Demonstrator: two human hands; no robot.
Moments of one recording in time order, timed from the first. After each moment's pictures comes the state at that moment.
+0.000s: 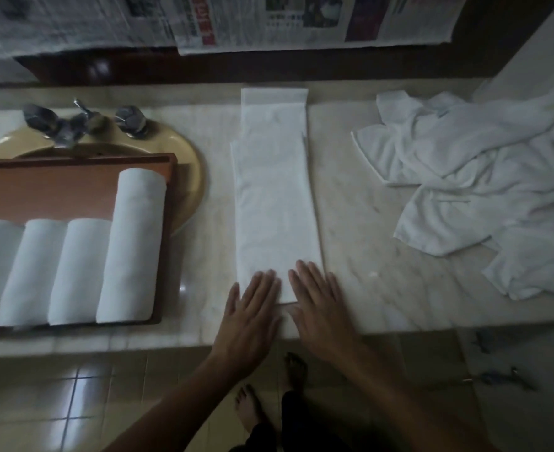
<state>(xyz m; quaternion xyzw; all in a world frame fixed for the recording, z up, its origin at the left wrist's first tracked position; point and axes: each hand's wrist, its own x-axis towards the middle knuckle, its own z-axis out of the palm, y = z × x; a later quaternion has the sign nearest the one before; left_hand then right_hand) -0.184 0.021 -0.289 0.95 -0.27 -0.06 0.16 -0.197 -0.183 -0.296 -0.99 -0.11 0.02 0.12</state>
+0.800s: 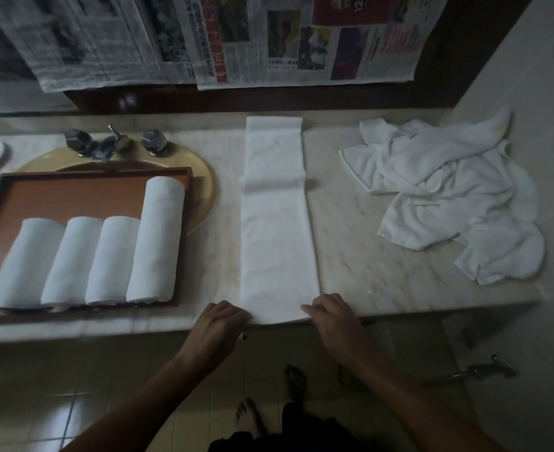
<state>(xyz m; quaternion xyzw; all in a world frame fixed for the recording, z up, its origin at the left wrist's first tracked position) -0.208 0.094 -0.256 0.92 -0.33 -0.01 0.22 -0.252 -0.207 -0.281 -0.96 -0.15 -0.06 0.22</state>
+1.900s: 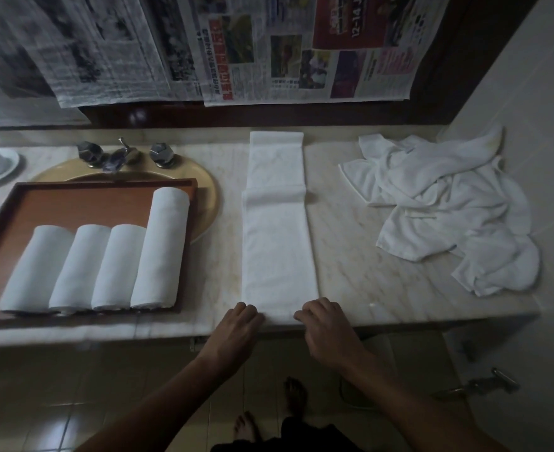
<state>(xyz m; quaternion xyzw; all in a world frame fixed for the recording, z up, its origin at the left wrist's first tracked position) -0.209 0.061 -0.259 0.93 -0.33 -0.04 0.16 -0.245 -0.194 -0.259 -0.97 -0.18 -0.01 0.17</state>
